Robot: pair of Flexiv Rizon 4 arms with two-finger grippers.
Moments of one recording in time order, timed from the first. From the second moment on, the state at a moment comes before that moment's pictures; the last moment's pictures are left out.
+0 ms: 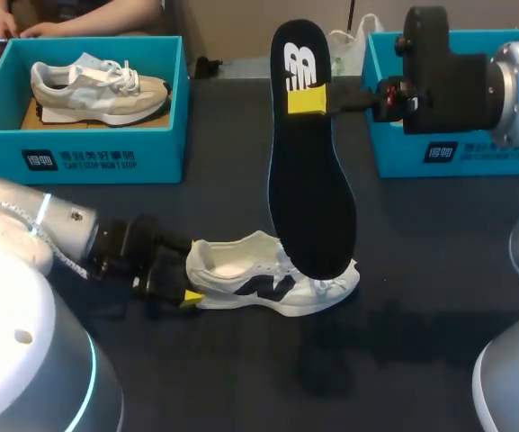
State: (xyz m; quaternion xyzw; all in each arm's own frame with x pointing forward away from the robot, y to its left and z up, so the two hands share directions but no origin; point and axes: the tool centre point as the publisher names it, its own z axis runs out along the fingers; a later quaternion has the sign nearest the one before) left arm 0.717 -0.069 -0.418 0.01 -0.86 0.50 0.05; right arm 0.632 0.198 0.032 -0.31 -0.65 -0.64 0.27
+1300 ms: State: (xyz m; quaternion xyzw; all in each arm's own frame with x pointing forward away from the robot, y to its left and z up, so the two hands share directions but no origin) left arm 0.720 -0.023 -0.377 -0.06 -0.95 0.30 0.05; right arm 0.632 0.198 0.032 -0.31 -0.65 -0.64 0.27
